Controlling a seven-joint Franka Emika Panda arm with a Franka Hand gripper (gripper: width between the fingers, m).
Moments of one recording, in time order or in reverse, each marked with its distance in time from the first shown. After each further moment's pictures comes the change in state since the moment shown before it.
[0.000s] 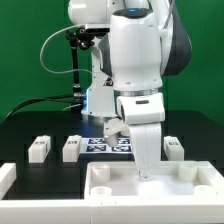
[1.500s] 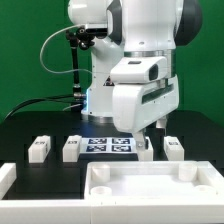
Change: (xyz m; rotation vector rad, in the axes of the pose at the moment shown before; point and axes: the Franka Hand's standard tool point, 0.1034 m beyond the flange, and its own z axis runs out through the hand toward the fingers) arm 0.018 0.010 -0.063 -0.027 -0.027 0.593
